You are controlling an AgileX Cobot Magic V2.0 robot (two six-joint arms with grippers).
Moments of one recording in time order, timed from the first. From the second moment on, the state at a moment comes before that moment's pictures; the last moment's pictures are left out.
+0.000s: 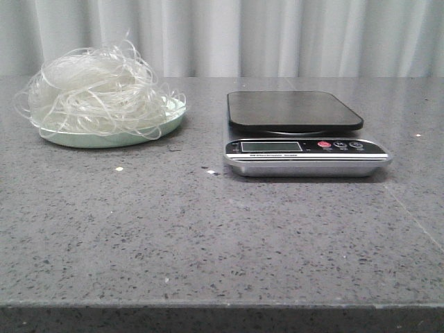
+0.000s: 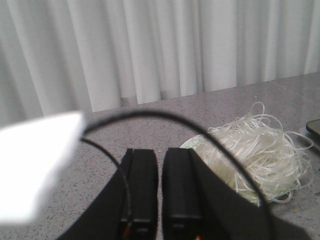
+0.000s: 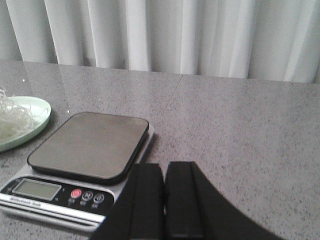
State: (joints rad) left arm -0.14 0.37 -0.42 -0.34 0.18 0.46; right arm 0.18 0.37 -0.31 0.35 0.12 -0.27
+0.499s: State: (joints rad) left arm -0.14 0.37 -0.42 -0.34 0.18 0.46; right arm 0.18 0.35 -0.29 0.35 0.13 -0.27
